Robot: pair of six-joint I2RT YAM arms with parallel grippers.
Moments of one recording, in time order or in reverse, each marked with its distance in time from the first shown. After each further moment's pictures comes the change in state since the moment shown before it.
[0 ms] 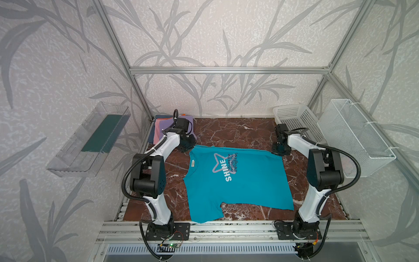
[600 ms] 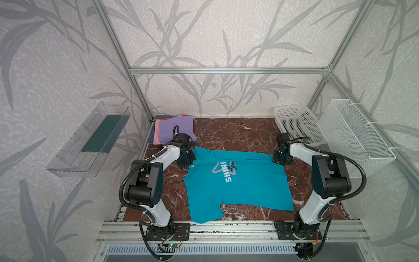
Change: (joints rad) left arm -0.021 -0.103 -0.296 0.067 -0.026 -0.052; right arm 0.000 -0.113 -0.229 0.096 -0.015 0.031
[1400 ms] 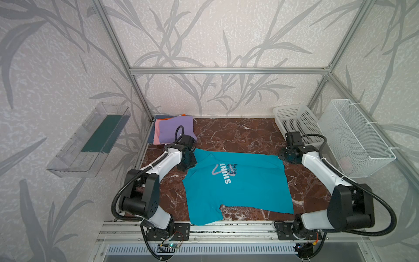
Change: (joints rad) left arm -0.117 -0.088 0.045 -0.142 -0.160 -0.020; right arm 0.037 -0.337 -0.071 0.002 0.016 -0.016
